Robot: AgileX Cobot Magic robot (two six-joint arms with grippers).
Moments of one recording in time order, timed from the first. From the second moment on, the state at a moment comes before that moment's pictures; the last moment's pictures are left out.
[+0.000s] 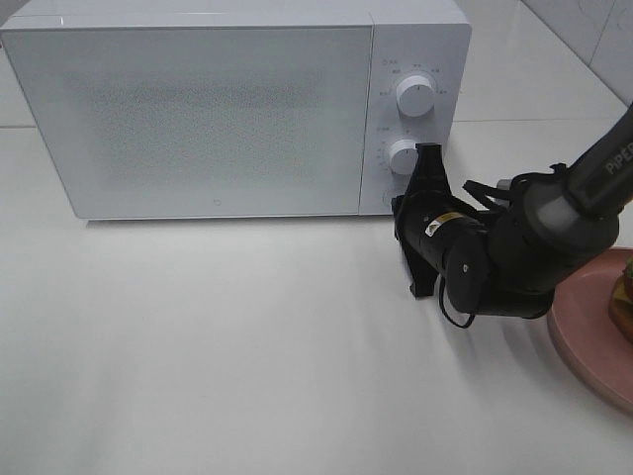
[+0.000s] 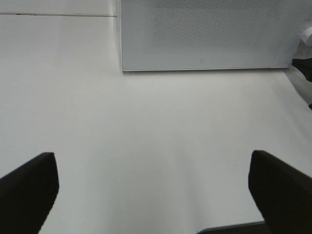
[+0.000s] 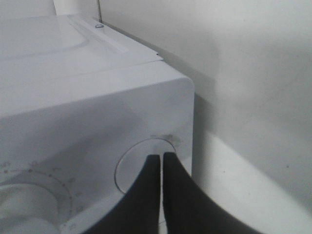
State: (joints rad) left arm 0.06 0.06 -0.52 -0.27 1.07 0.15; right arm 0.53 2.16 -0.81 0.46 -0.94 1.45
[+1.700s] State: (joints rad) left arm 0.06 0.06 -0.52 -0.27 1.07 0.15; right arm 0.54 2.19 -0.94 0.59 -0.86 1.33
